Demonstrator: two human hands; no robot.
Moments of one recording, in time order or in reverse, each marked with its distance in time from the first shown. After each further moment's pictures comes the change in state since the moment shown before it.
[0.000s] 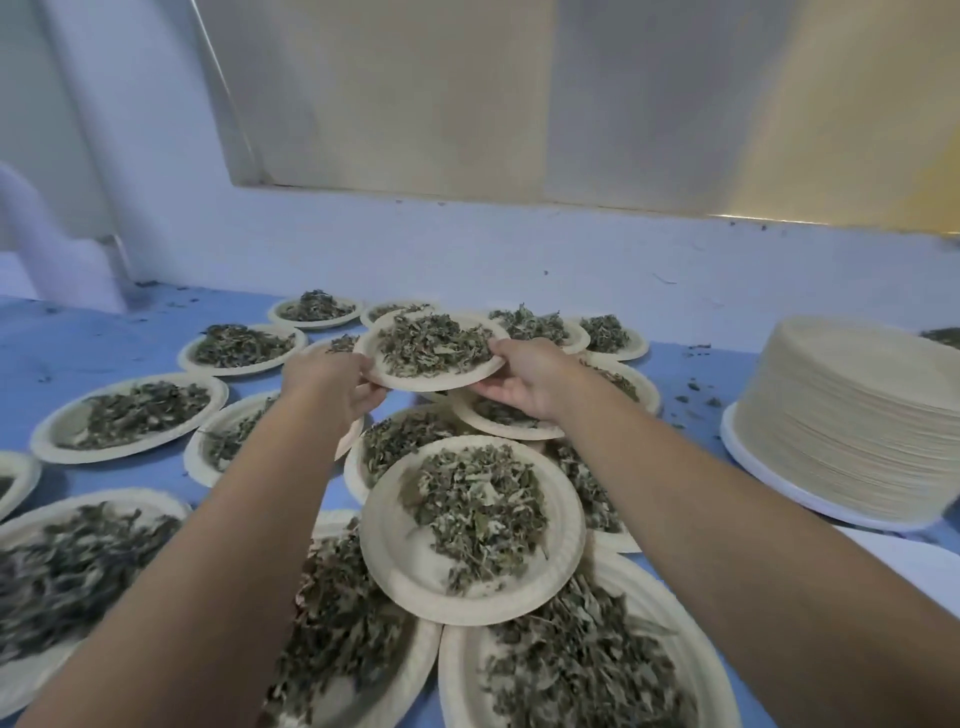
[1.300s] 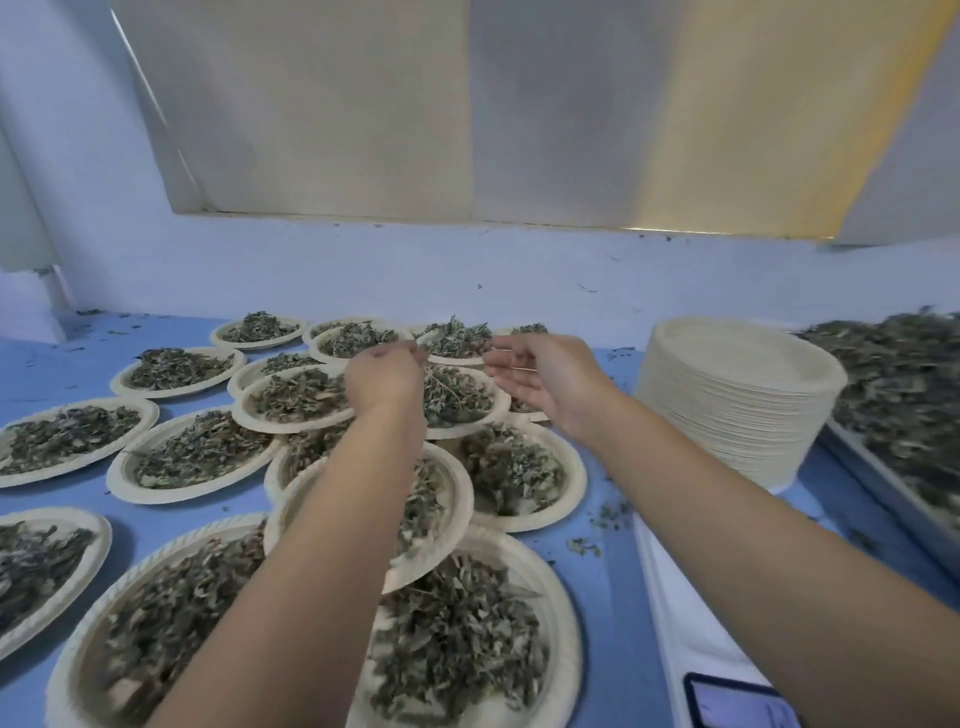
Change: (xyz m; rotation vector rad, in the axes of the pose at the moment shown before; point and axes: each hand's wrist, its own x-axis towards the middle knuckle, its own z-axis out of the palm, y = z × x) left_hand -0.110 -0.029 0.097 -0.122 -0.027 0.143; right_hand -0.079 -0.025 -0.085 -0.070 0.062 -0.271
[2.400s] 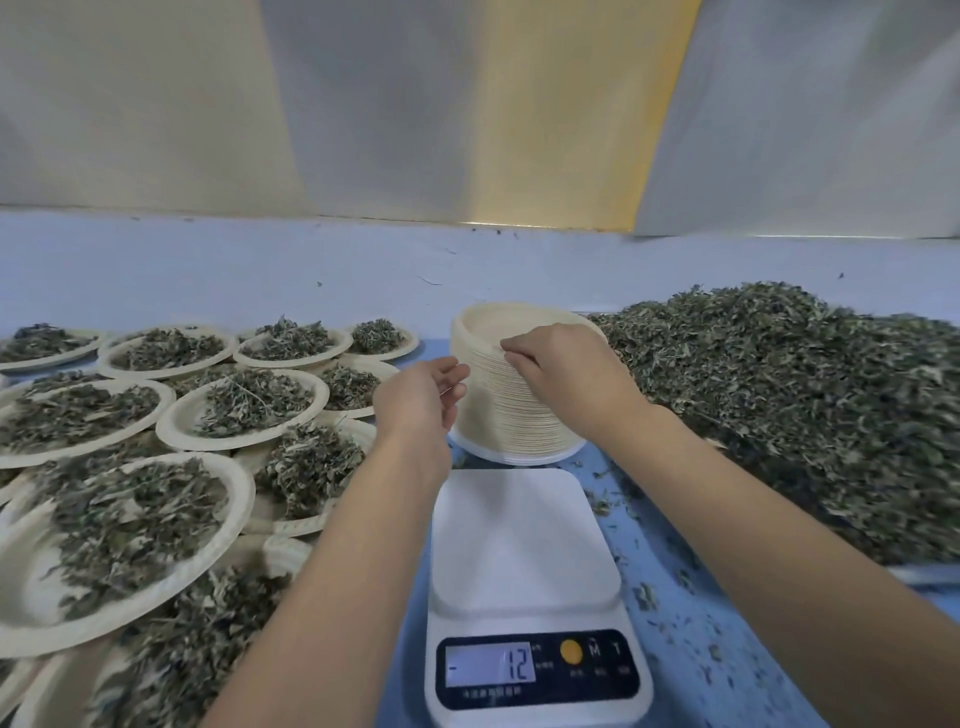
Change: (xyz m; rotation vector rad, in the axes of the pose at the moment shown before) left_hand -0.125 -0.063 0.116 -0.013 -0.433 -0.280; right_hand -0.063 -0.041 -0.179 -1.682 0.238 -0.542
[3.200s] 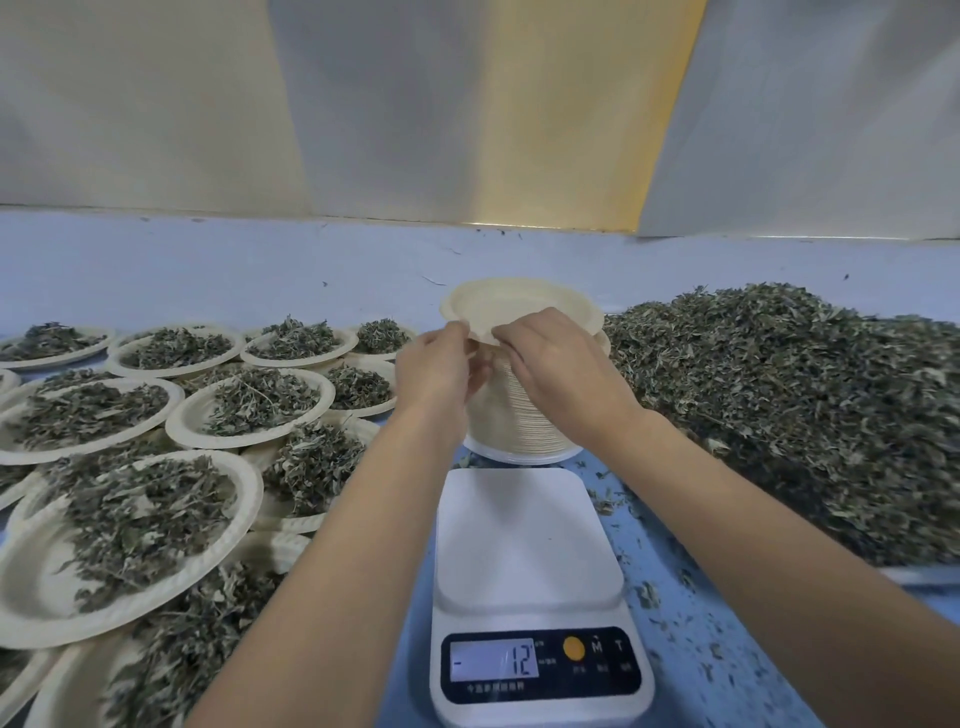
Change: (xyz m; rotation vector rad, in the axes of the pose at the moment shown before) left_hand 0.001 0.011 0.017 -0.005 -0.071 0.145; right_hand -0.007 -0.009 0.003 -0.027 0.203 -0.214
